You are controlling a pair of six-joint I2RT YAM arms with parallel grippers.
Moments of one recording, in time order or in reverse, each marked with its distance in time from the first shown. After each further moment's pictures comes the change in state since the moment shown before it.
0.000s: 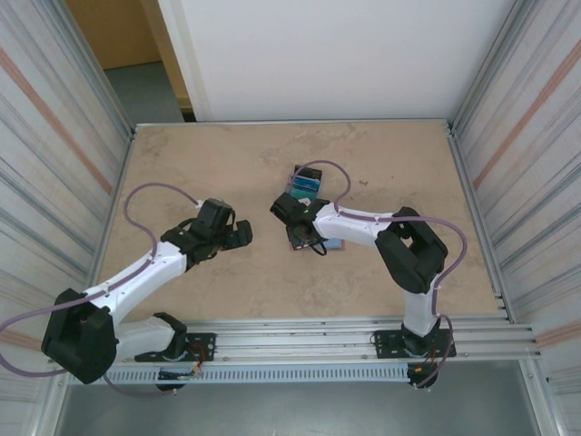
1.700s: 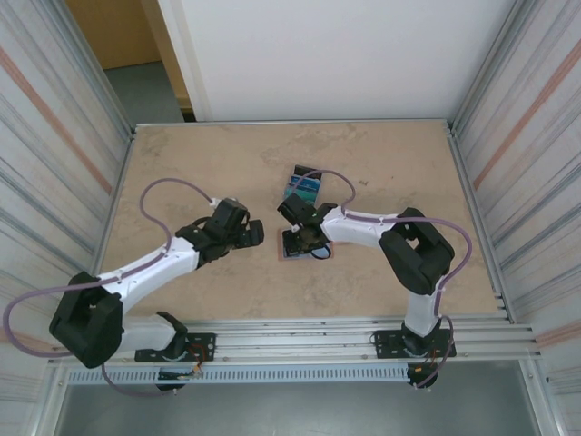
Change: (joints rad) left arm -0.099 0.100 0.028 0.081 -0.055 -0.021; right arm -0.008 -0.027 -0.087 0.156 -0.335 -0.026
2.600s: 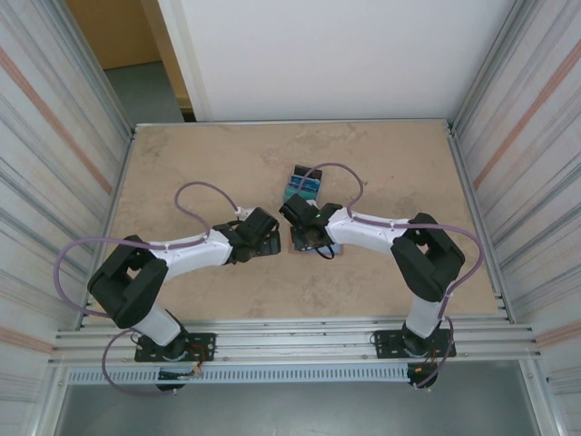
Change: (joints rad) left arm -0.116 0.269 0.067 0.047 -0.058 -0.103; right arm 0.005 -0.072 -0.017 -0.071 0.270 0.058
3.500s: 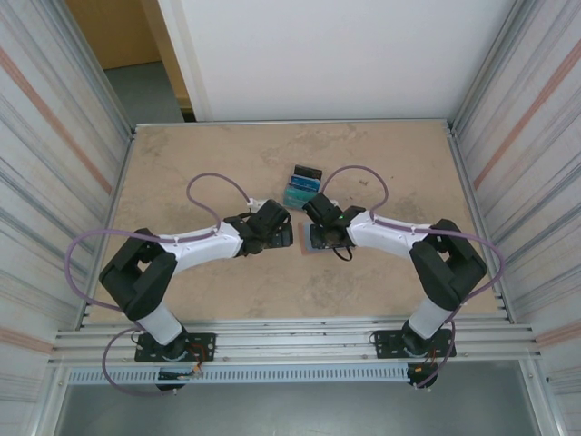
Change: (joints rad) left arm -0.029 0.076 0.126 -0.006 0.001 -0.014; right arm -0.060 -0.126 -0.164 0.097 -0.023 -0.027
